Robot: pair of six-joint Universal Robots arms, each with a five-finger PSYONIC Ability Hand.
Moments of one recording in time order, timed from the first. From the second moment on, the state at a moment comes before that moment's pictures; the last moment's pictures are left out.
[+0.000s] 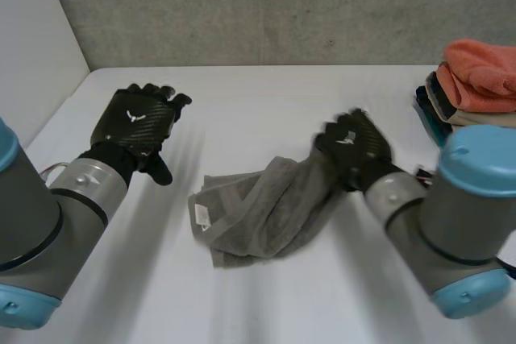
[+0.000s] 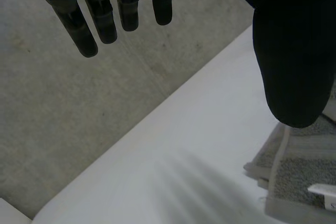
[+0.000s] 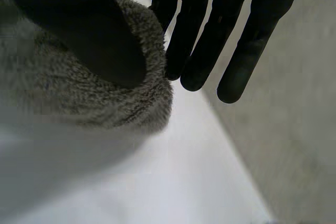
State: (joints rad) left arm 4.29 -1.70 -1.76 3.38 -1.52 3.50; right arm 2.07 -1.20 1.66 -0.31 1.46 2.45; left_hand 0.22 0.24 0.24 0.23 0.06; right_hand 1.06 1.16 1.19 1.19 0.98
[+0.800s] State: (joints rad) left arm 4.04 -1.91 -1.58 3.36 -1.65 3.30; right arm 2.10 -1.18 1.48 -0.05 1.32 3.03; left_hand 0.31 0.31 0.31 0.31 0.14; right_hand 0.23 0.21 0.21 0.21 0.05
